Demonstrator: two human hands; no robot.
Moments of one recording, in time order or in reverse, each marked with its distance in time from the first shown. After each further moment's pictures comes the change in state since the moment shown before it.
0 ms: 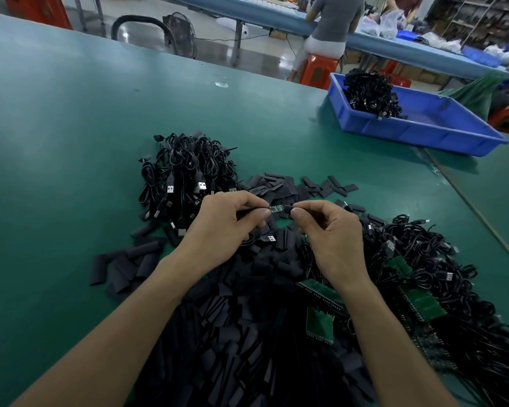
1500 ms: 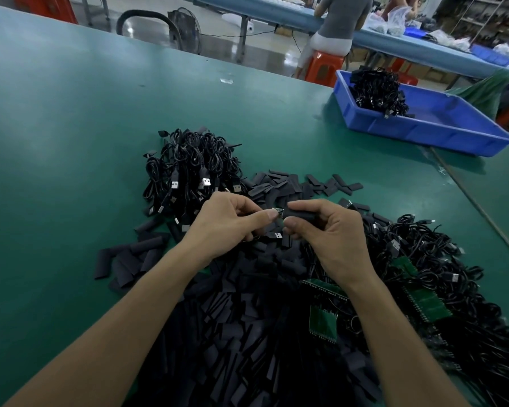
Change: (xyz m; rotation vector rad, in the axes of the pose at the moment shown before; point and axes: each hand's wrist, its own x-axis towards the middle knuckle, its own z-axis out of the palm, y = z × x) left_hand 0.003 -0.005 -0.002 -0.185 -0.062 -0.264; right_hand -0.001 -0.006 -0.001 0.237 -0.176 0.000
